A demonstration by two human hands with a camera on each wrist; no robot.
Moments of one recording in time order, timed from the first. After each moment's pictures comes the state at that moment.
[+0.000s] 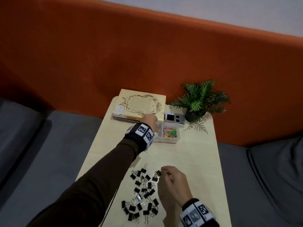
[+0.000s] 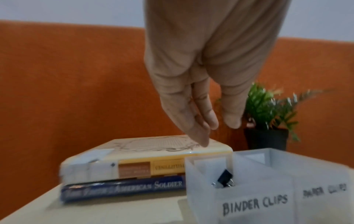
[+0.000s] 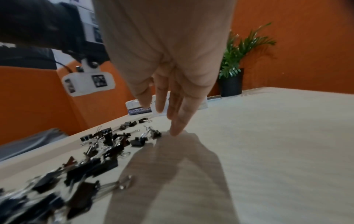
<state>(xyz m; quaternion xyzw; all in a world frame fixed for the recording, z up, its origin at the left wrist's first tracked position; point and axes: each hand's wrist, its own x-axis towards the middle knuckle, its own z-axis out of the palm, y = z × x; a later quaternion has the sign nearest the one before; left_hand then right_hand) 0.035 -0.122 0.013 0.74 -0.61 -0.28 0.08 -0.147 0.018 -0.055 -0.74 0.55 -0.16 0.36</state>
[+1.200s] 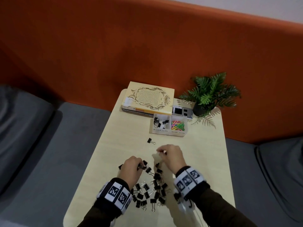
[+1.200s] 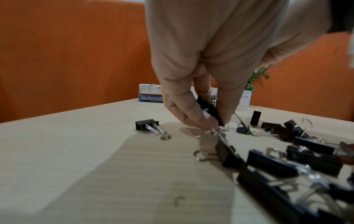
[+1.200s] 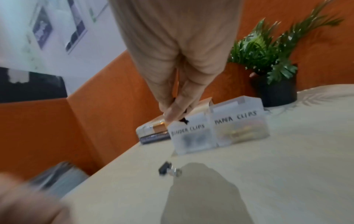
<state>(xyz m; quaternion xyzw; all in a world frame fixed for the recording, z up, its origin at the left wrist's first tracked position) 0.053 0.072 -0.068 0.77 -0.56 -0.29 0.13 -0.090 -0.021 -0.027 -0.77 0.53 -0.08 0.35</state>
